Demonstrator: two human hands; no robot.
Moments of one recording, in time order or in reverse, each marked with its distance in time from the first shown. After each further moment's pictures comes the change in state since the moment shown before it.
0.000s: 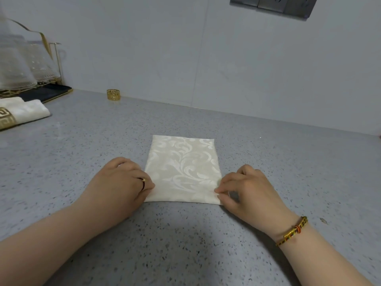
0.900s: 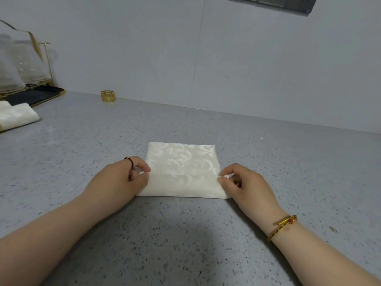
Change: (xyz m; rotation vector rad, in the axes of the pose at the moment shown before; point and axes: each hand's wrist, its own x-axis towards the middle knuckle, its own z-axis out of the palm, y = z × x) left_hand 0.027 -0.012 0.014 -0.617 0.024 -0.552; right_hand 0.023 0.013 0.022 0.419 -0.007 0.498
